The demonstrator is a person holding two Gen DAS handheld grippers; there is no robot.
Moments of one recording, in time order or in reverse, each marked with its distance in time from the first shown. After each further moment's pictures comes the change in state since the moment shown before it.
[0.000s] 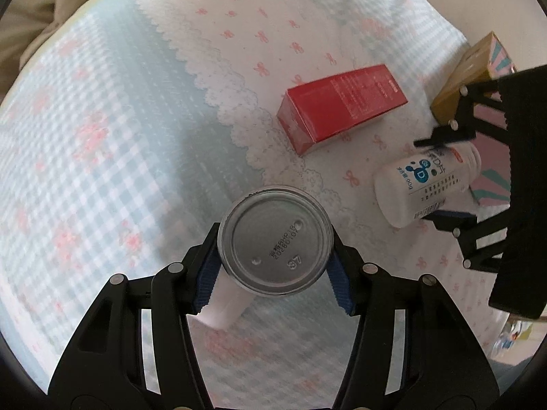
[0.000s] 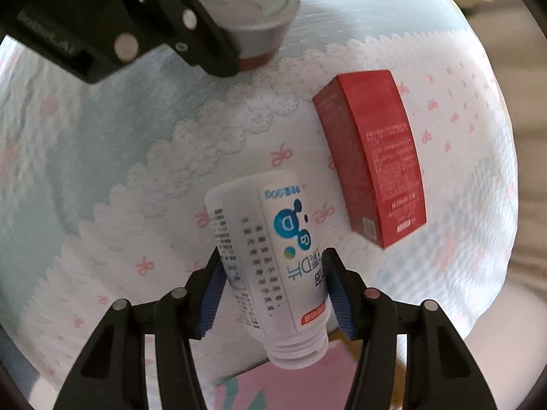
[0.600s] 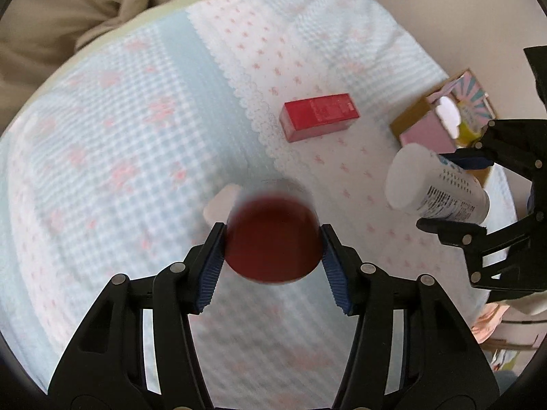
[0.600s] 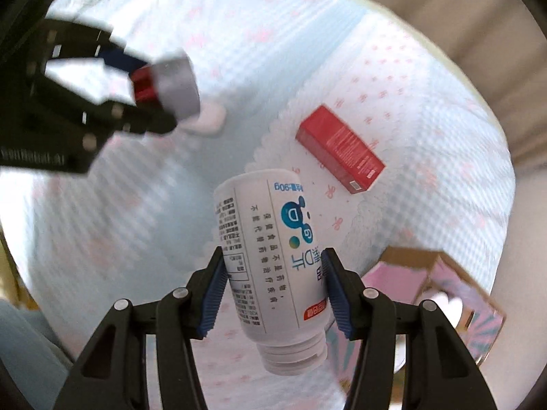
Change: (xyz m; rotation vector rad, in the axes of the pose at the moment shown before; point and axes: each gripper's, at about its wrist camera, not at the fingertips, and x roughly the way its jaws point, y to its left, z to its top) left arm -0.132 -0.015 -0.083 -0.135 -0.121 0.025; right arm -0.133 0.010 -0.043 0.470 -0.201 0.103
